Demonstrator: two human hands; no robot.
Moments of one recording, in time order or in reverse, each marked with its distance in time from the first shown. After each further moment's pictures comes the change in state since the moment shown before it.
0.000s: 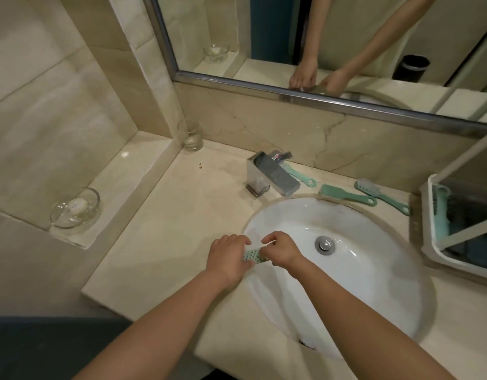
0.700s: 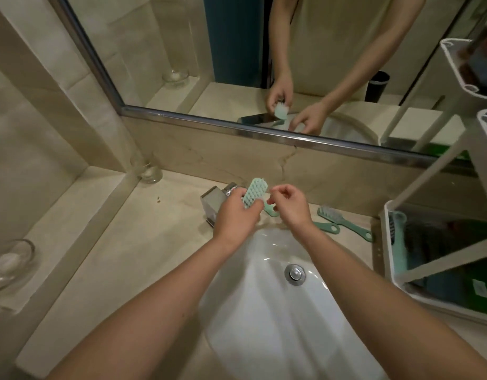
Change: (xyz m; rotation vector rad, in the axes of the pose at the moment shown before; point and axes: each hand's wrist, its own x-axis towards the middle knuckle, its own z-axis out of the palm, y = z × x) left_hand 0.114 0.136 -0.097 -0.864 0.267 -0.076; right_hand 0.051 -0.074 -0.154 0.429 0.410 -0.292
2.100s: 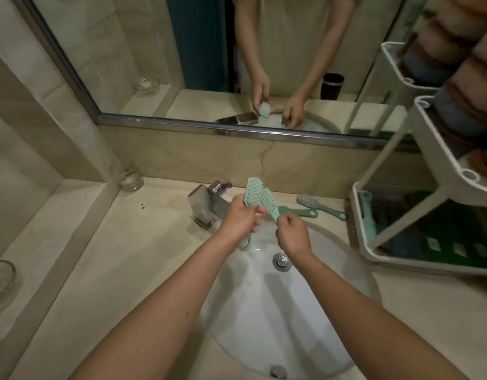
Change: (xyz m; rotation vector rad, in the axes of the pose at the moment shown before) left_hand -0.036 0.025 0.005 -0.235 -0.312 -0.122; right_hand -0.075 0.045 -0.018 -0.118 0.215 0.137
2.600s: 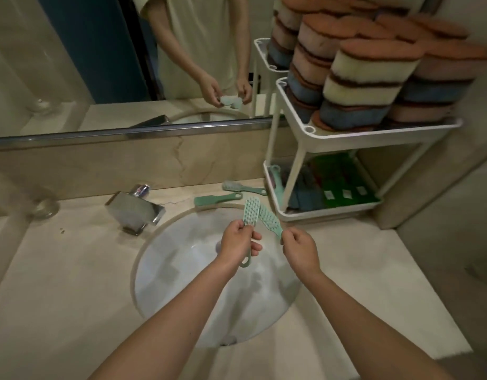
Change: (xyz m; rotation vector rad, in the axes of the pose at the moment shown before) left_hand -0.073 -0.048 0.134 0.039 -0.198 -0.105; right_hand -0.085 0.083 -0.155 -0.044 0.294 0.028
